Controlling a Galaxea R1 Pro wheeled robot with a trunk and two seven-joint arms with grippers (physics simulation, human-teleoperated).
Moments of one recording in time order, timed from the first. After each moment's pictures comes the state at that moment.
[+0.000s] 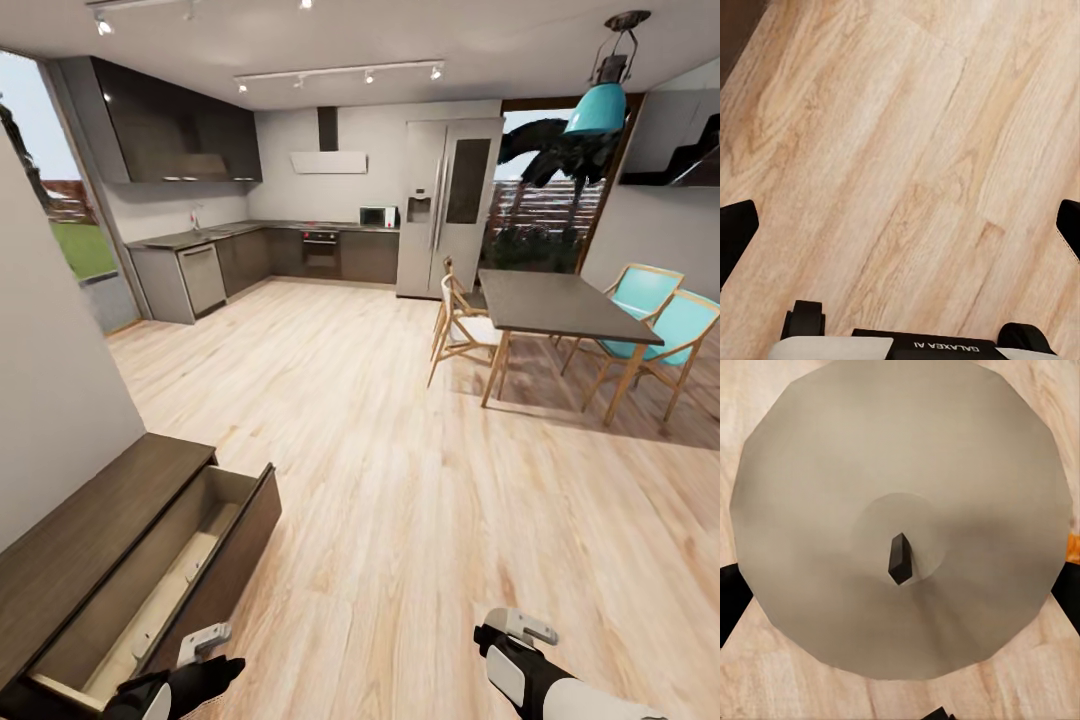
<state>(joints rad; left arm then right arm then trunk) -0.33 0.10 0.10 -0.60 0.25 0.39 -0.17 -0.63 0.00 0.37 -0.09 -0.74 -0.04 -0.36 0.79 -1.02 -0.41</state>
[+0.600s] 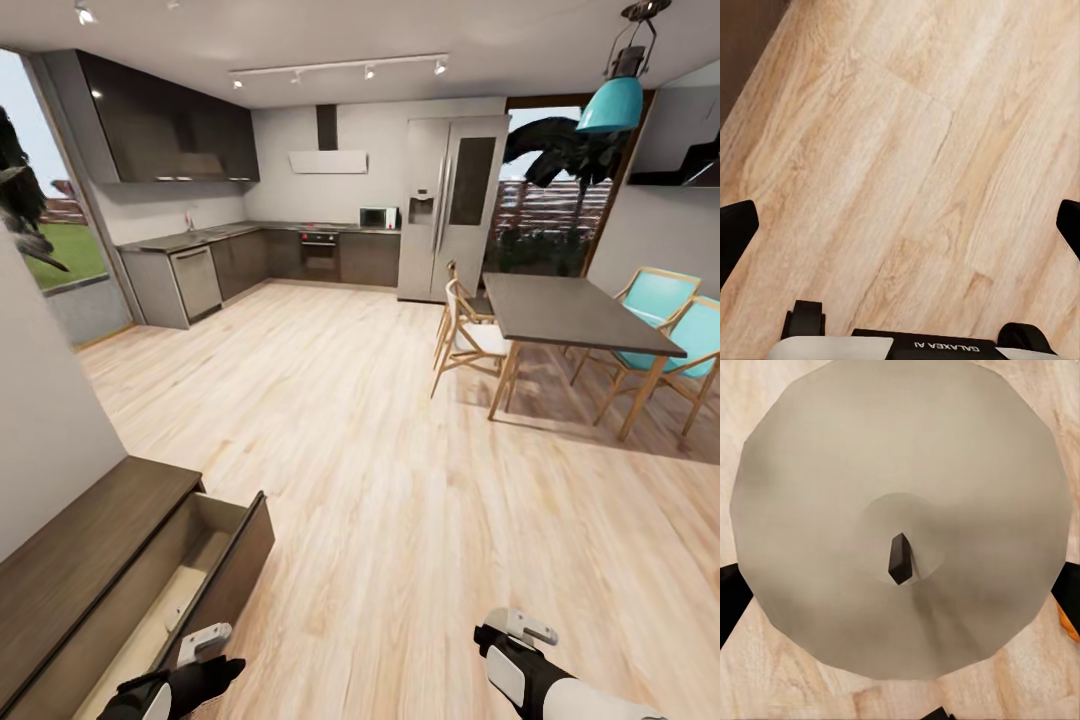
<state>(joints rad) -0.33 0.10 0.10 -0.60 0.25 0.39 -0.17 -0.63 0.00 0.37 -0.09 -0.74 -0.04 -0.36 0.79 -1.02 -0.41</state>
